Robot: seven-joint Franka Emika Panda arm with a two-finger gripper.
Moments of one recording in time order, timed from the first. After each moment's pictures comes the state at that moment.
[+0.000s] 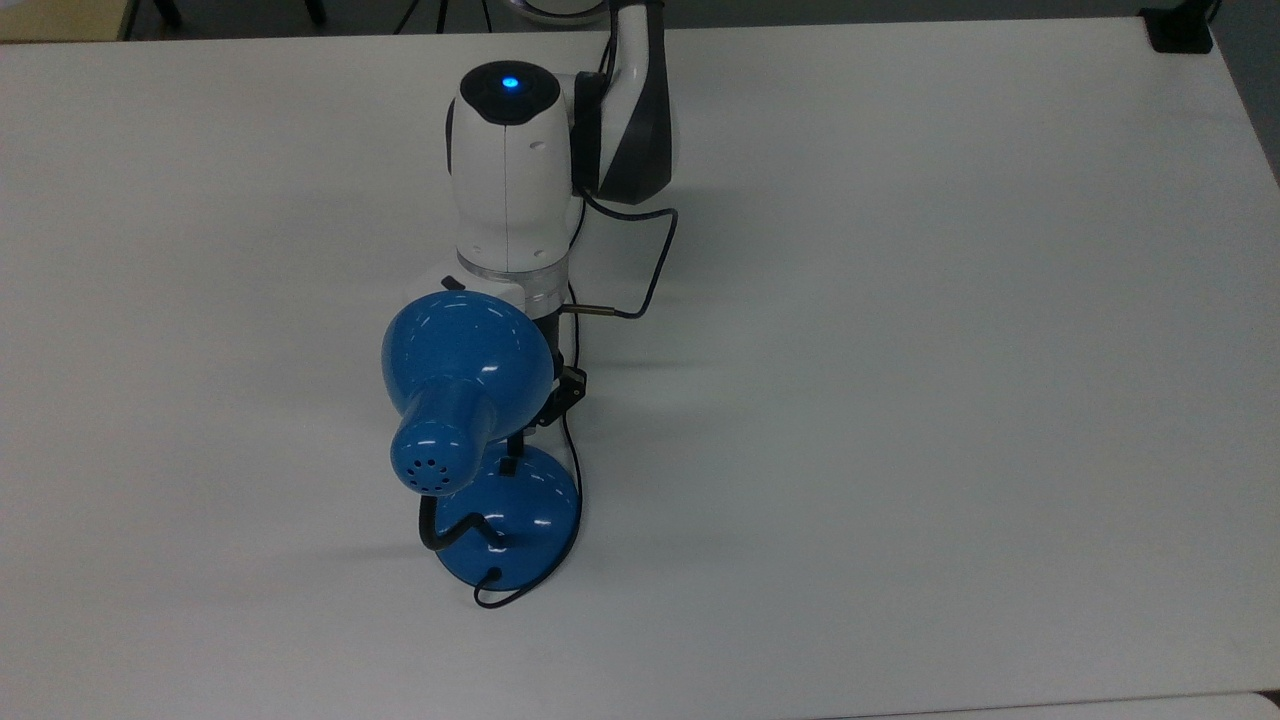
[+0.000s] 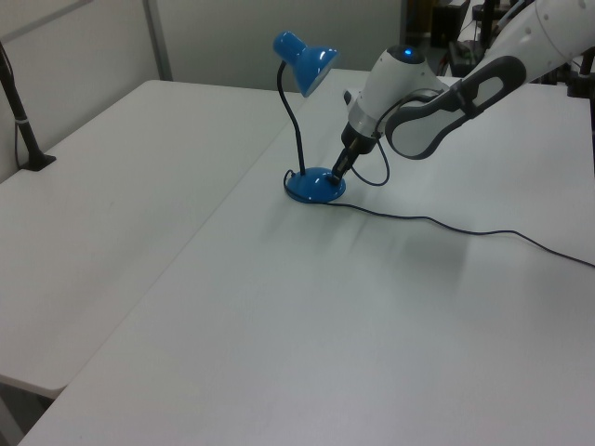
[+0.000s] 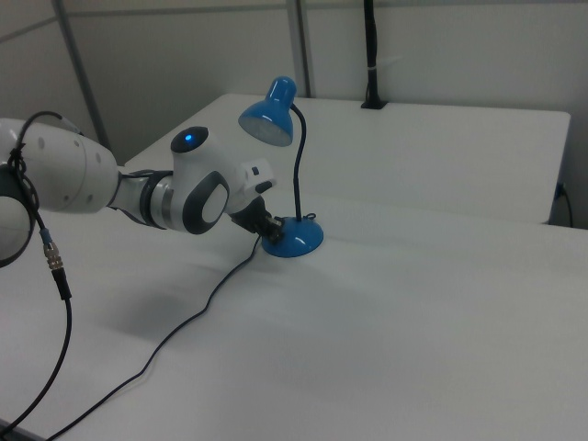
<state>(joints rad) 0.19 0.54 -0.19 -1.75 0.04 2.75 0.01</state>
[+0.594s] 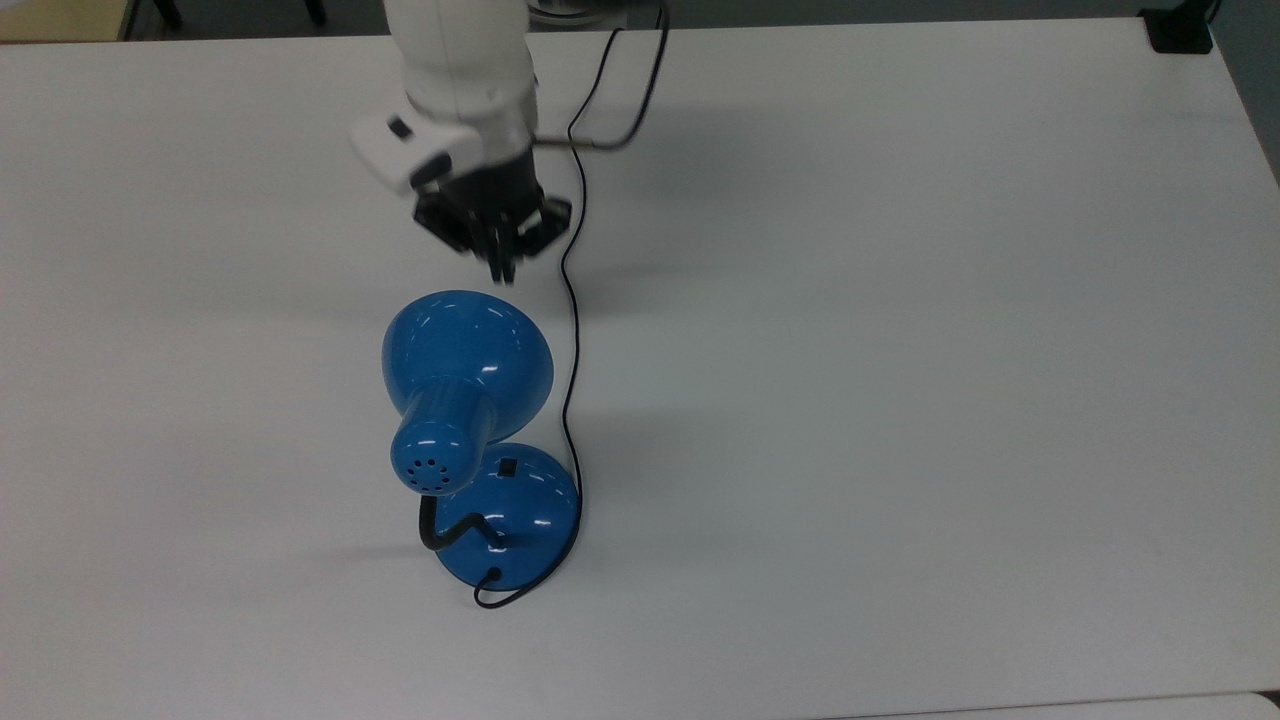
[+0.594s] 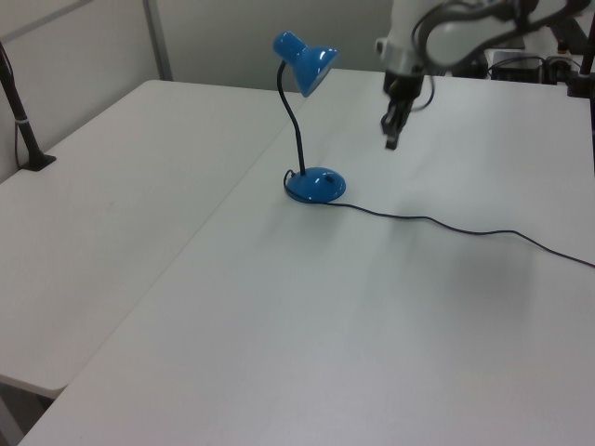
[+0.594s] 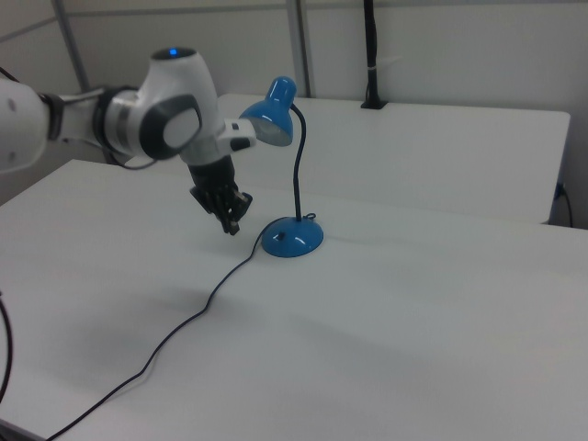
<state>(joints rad) 0.19 0.19 -0.21 -1.80 0.04 2.11 0.01</state>
